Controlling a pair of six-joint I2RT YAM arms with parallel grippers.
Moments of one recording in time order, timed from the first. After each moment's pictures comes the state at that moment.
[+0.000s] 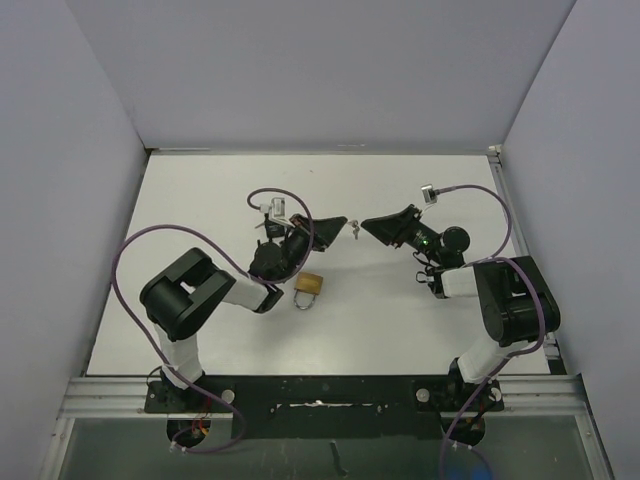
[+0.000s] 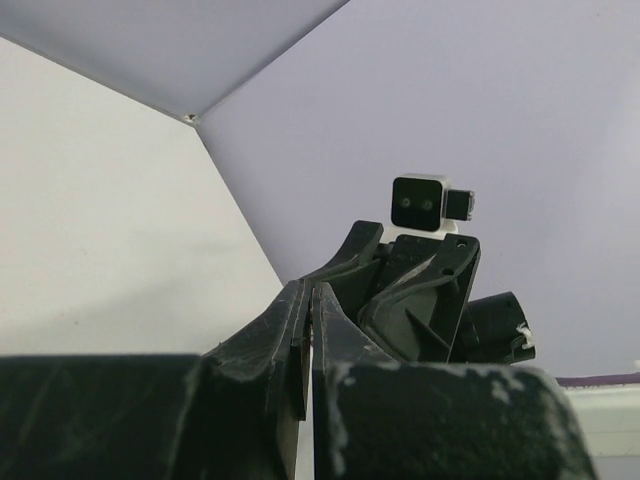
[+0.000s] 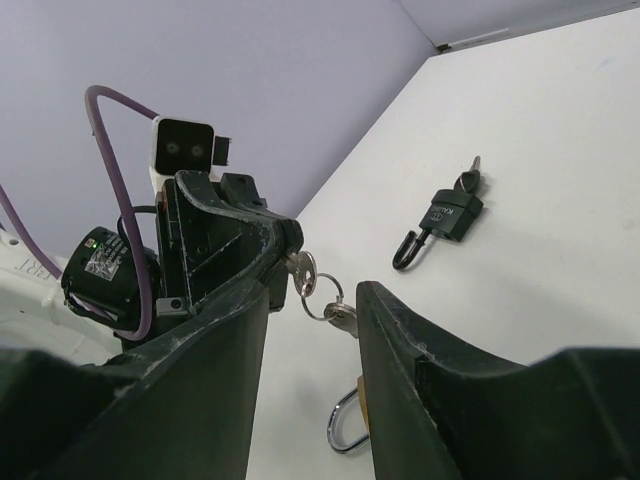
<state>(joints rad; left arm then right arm) -0.74 1.84 0.68 1.45 -0.05 -1.03 0.16 1.66 0.52 1.41 -0.80 1.01</state>
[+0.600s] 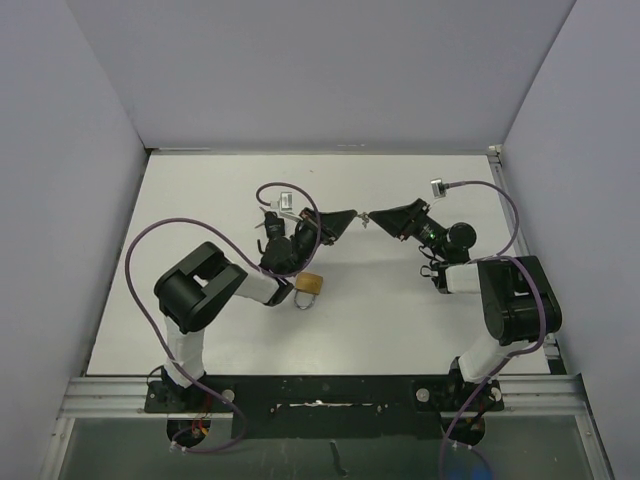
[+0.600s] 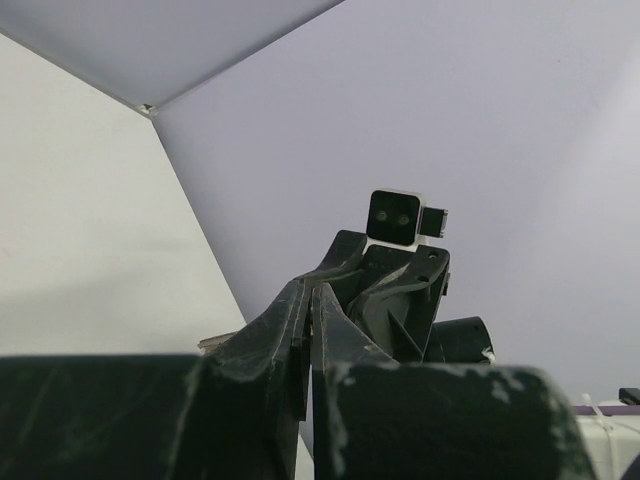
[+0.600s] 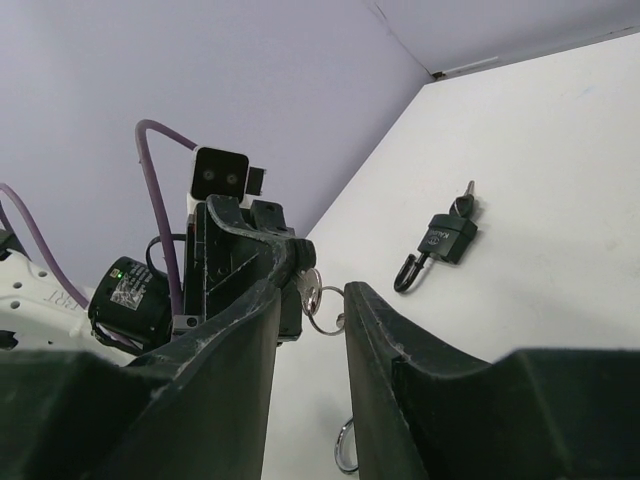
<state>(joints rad) -0.76 1.93 0.79 1.45 -0.07 -1.17 0.12 1.66 0.55 1.42 -0.80 1.08</state>
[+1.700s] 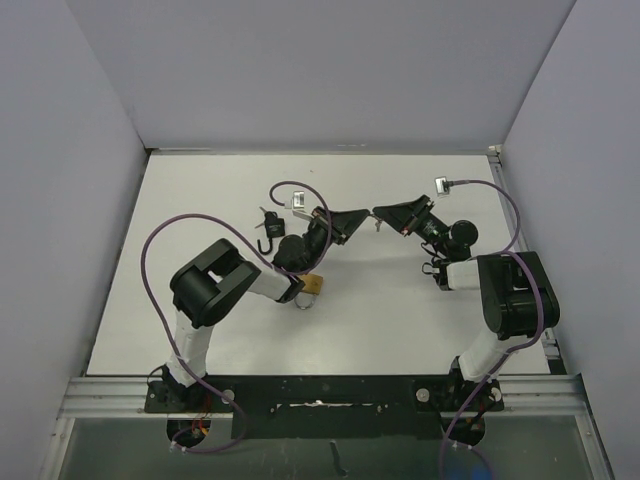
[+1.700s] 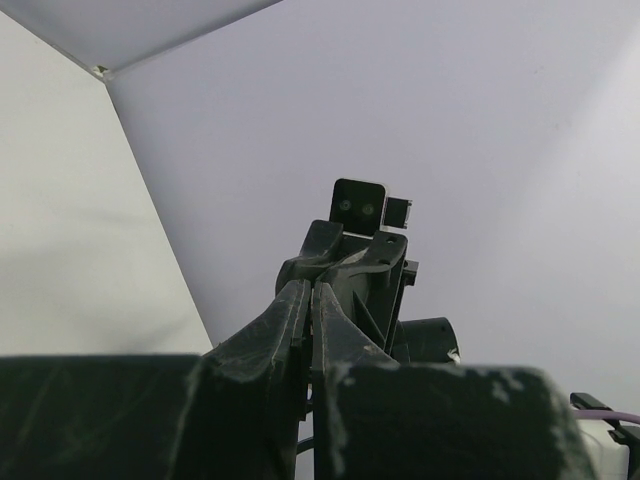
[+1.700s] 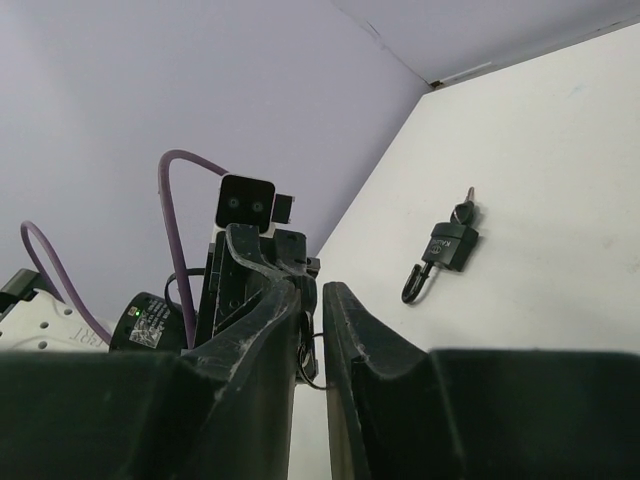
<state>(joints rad) -0.80 2.03 0.91 1.45 -0.07 -1.31 0.09 1.70 0.58 1.43 -0.78 1.18</state>
